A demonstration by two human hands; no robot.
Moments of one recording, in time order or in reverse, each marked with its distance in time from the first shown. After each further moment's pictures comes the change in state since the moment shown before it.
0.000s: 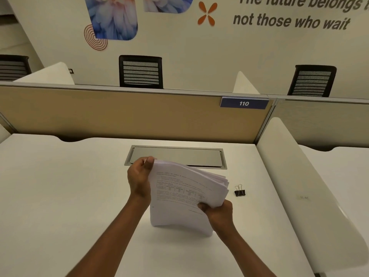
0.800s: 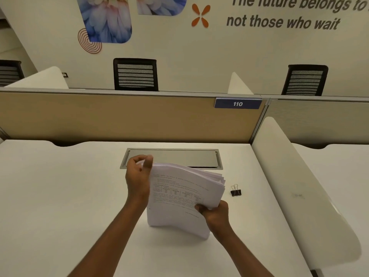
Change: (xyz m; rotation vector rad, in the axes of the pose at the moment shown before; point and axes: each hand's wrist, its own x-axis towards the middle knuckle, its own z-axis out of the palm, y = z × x) left_hand 0.000 0.005 0.011 0.184 0.019 0.007; right_hand 0.007 0.014 -0.006 -0.013 -0.034 -0.020
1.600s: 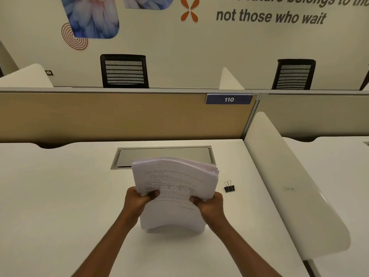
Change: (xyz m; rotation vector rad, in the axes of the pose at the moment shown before) left_hand -0.008 -0.083 -0.019 -0.058 -0.392 -0.265; right_hand 0.014 -0.007 0.000 0.041 0.028 0.014
